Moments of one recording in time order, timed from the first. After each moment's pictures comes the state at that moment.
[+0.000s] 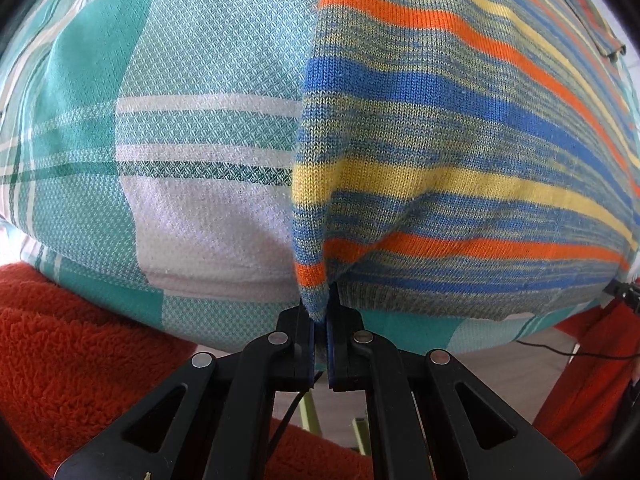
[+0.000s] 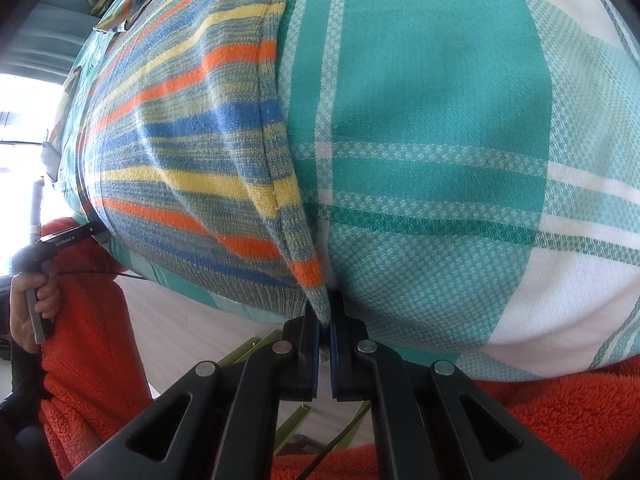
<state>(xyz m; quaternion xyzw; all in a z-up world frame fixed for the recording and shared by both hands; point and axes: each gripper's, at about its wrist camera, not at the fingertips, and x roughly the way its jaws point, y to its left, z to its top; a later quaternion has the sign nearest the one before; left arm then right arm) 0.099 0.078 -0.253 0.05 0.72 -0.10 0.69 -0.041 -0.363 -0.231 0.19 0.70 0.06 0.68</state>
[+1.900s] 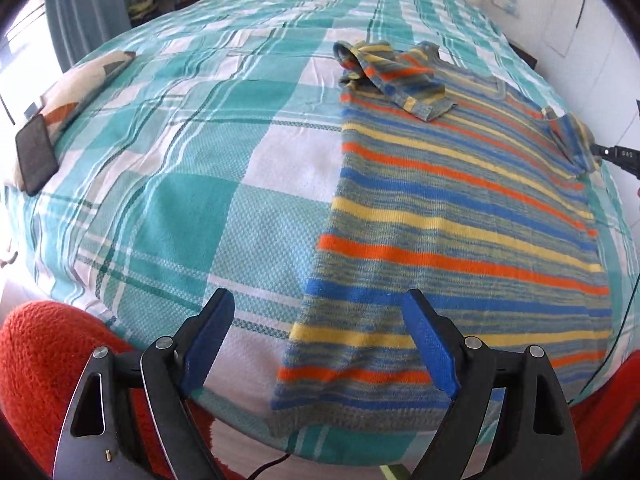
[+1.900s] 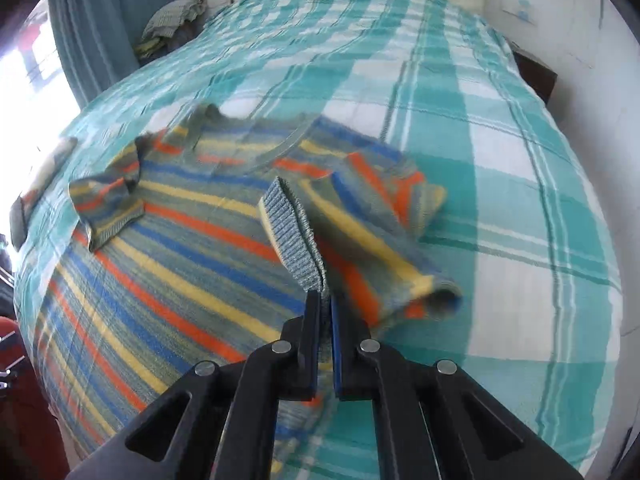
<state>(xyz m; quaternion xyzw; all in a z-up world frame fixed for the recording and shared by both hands) 0.099 0.076 -0.163 0.01 0.50 -0.06 0.86 0.203 -0.408 -0.122 0.04 0.47 0.01 0.88</state>
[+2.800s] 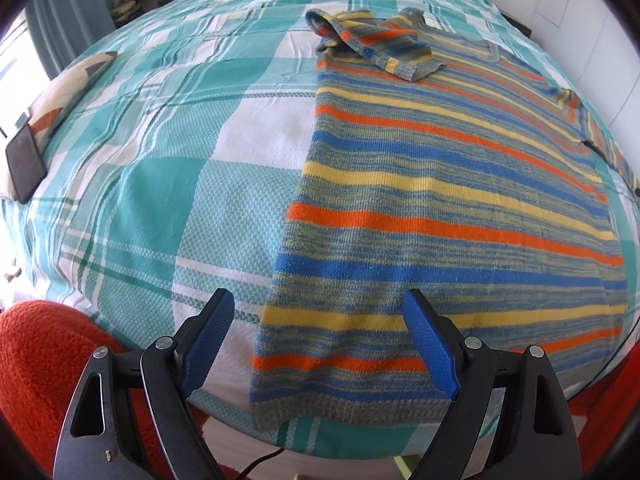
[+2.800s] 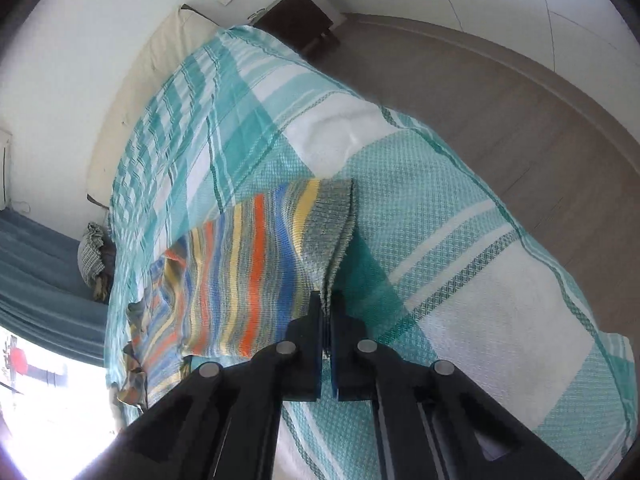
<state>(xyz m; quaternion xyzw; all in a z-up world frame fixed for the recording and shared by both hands) 0.091 0.056 -0.180 0.05 0.52 -0.07 0.85 0.049 -0.617 -0.171 0.43 0.38 -0.17 0.80</state>
